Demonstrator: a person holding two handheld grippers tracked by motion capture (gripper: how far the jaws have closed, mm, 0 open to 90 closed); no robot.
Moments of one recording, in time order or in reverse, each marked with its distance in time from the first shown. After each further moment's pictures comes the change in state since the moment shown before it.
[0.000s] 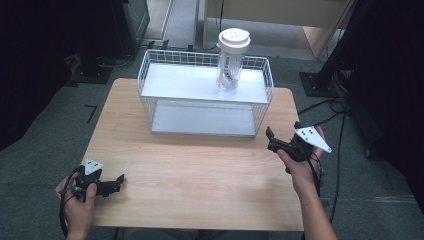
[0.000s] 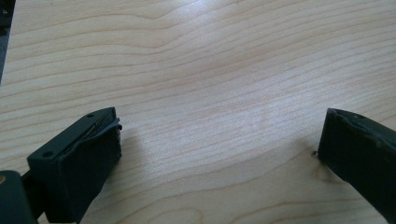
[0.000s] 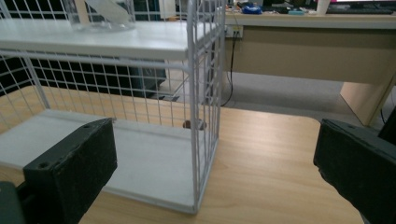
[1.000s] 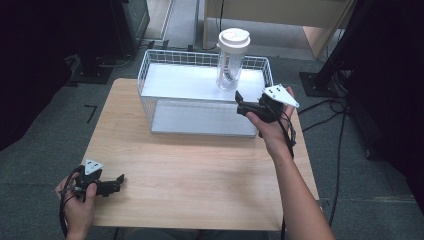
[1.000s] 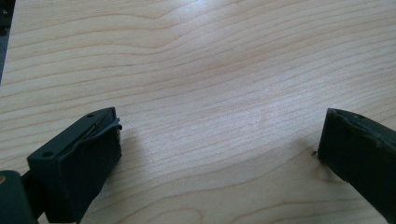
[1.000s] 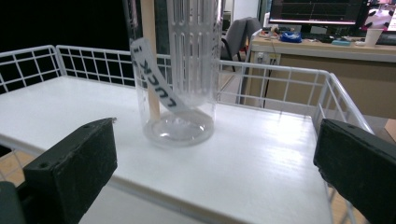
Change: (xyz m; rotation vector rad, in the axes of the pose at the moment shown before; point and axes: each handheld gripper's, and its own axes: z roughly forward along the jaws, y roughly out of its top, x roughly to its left) left arm 0.000 0.000 0.000 0.000 0.000 0.000; right arm 0.070 0.084 0.075 -0.056 0.118 -0.043
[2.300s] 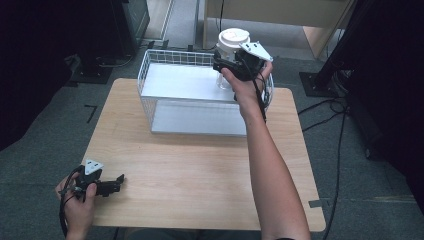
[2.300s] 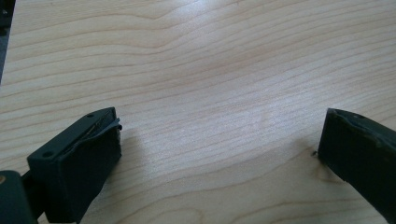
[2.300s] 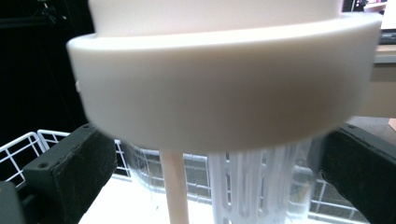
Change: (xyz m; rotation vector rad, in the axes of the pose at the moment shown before) left arm 0.000 0.000 0.000 -0.001 0.001 0.001; right arm 0.036 0.075 0.092 -0.031 -0.055 0.104
